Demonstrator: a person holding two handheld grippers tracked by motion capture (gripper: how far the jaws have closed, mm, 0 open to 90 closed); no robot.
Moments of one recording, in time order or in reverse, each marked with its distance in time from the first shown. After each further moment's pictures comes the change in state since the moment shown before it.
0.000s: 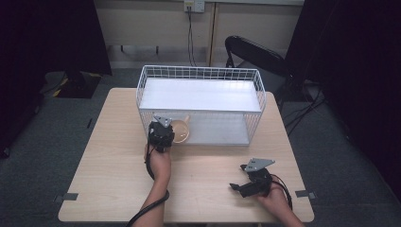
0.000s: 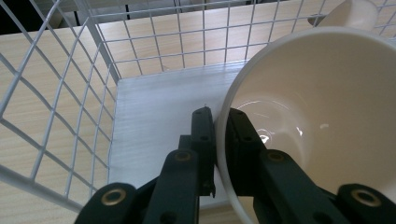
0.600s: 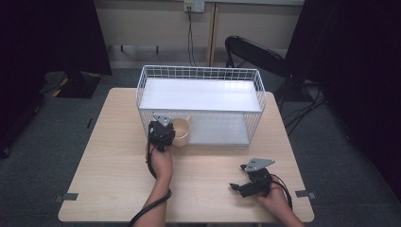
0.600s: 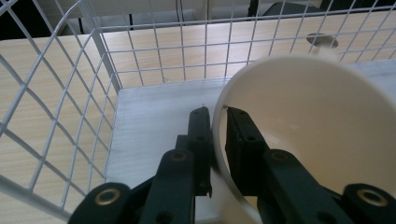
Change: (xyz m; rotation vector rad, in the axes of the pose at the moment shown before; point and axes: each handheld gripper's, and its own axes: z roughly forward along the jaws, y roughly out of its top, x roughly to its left) left arm 0.000 0.003 0.000 -0.046 0.002 -0.041; right arm 0.000 0.000 0.000 0.000 0.000 0.000
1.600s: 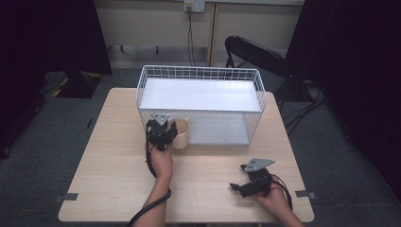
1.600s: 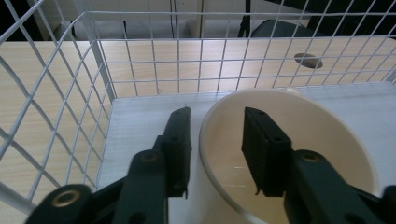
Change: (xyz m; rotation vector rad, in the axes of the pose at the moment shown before) left arm 0.002 0.006 -0.005 -0.038 -0.043 -0.070; right arm 0.000 0.000 0.000 0.000 0.000 0.001
